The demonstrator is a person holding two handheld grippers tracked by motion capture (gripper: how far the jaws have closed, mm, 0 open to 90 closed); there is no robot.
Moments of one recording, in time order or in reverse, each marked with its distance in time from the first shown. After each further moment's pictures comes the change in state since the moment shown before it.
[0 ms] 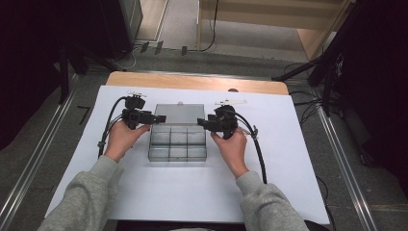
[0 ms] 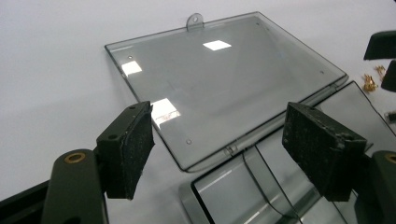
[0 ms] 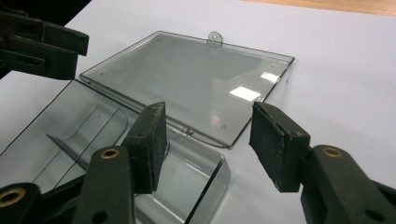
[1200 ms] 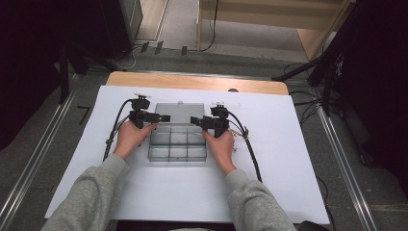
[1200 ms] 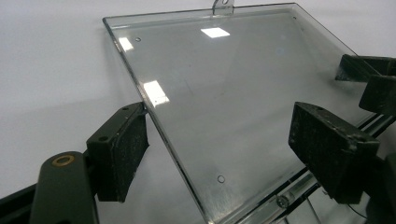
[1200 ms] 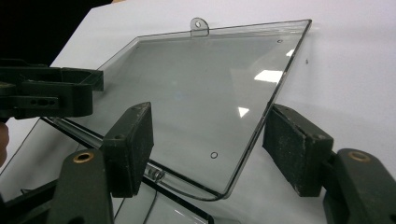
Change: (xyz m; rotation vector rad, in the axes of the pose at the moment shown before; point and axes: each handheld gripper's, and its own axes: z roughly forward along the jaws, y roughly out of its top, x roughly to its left) left arm 0.020 -0.001 0.044 0.020 -0.021 -0.121; right arm -0.019 -0.012 0.055 -0.020 0.058 0.222
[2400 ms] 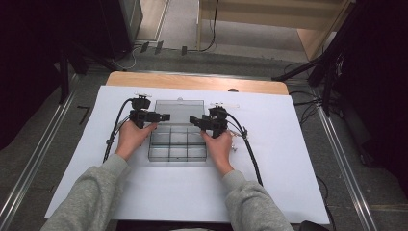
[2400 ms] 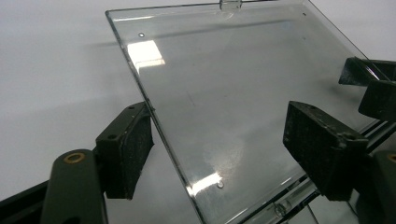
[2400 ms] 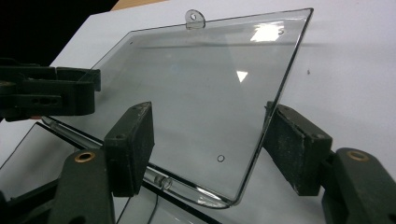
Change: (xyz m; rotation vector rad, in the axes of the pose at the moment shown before) left arm -0.006 0.000 -0.001 -0.040 0.037 0.030; right arm 0.006 -0.003 0.002 -0.046 -0.026 -0.026
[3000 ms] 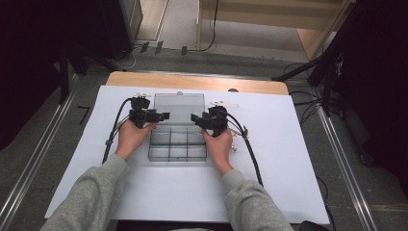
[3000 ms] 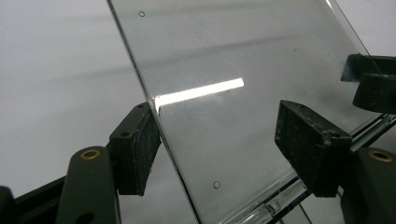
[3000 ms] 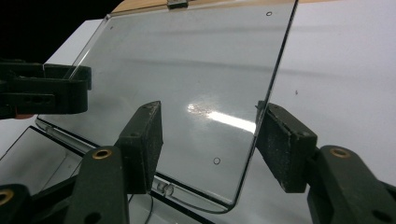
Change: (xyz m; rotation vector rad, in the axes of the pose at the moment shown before) left arm -0.003 -0.001 -0.007 -0.063 0.009 0.046; right arm 0.006 0.003 -0.006 -0.045 -0.043 -0.066
